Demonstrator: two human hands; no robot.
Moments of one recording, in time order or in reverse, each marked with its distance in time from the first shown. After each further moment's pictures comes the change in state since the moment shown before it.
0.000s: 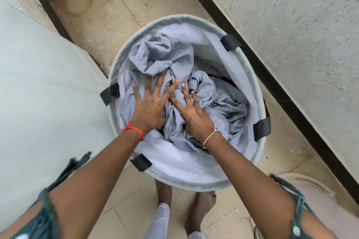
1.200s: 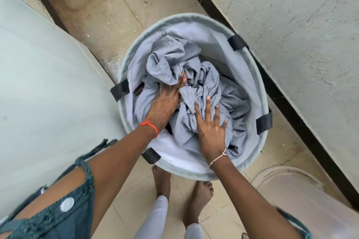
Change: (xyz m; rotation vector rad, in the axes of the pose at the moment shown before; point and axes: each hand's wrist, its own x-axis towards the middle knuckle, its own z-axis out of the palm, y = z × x) left_hand 0.001 0.018 0.030 0.037 0.203 0.173; right_hand -0.064 -0.015 0.031 -0.219 0.308 0.402
